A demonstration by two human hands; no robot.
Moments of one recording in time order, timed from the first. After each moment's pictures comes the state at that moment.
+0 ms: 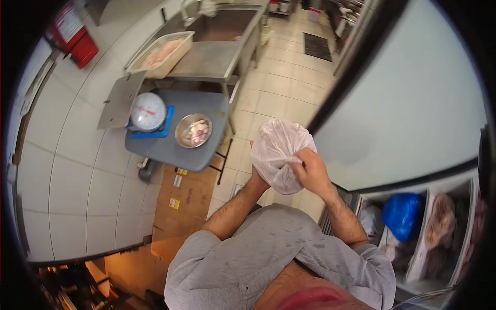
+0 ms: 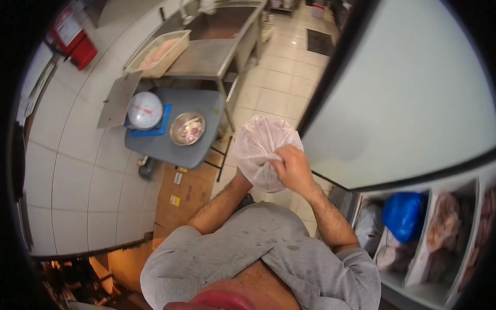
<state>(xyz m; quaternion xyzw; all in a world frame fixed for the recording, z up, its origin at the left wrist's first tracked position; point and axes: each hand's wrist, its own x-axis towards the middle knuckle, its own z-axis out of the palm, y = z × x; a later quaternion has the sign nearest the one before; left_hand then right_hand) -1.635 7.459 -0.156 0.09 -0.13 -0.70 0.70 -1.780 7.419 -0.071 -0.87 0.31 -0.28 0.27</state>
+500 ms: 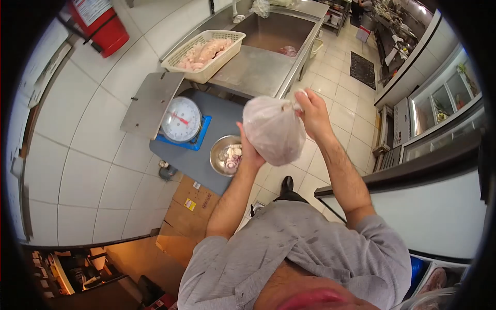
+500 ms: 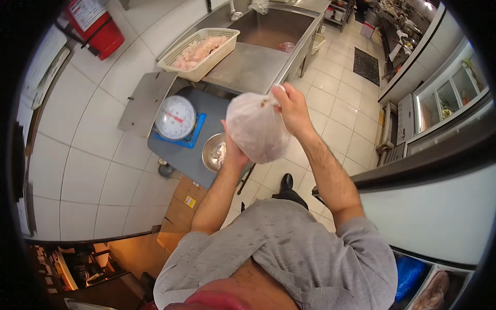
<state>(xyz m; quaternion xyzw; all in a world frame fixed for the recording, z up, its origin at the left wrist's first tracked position) -1.401 7.357 -0.136 0.14 -0.09 -0.59 0.79 -1.499 7.230 -0.040 -0.61 0.23 -0.34 0.68</state>
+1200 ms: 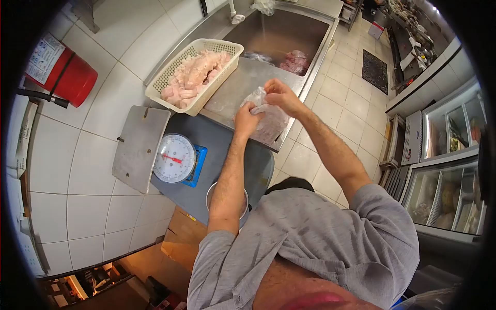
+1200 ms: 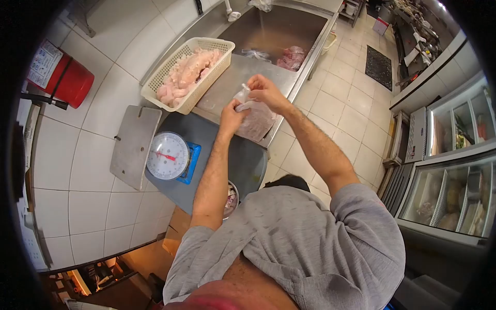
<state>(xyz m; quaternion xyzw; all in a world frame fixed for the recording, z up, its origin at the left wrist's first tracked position) -1.205 7.143 -0.167 0.79 -0.35 -0.14 0.48 -1.289 6.999 -0.133 -0.65 0.11 -0.19 0.73</state>
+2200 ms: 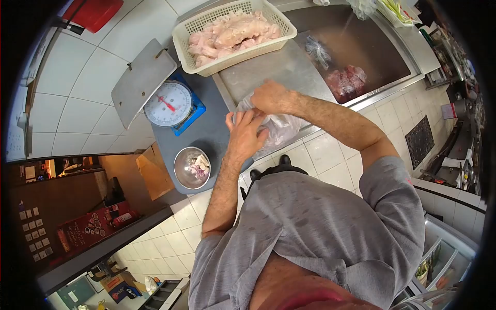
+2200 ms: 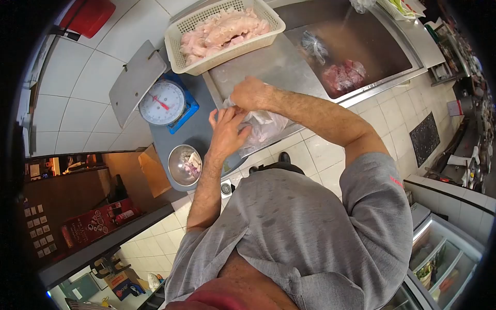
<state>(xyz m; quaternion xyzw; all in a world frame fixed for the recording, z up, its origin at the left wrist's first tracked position) -1.276 7.111 -0.135 0.92 -0.28 0.07 0.27 -1.196 6.966 -0.101 -0.91 -0.40 0.12 0.01</state>
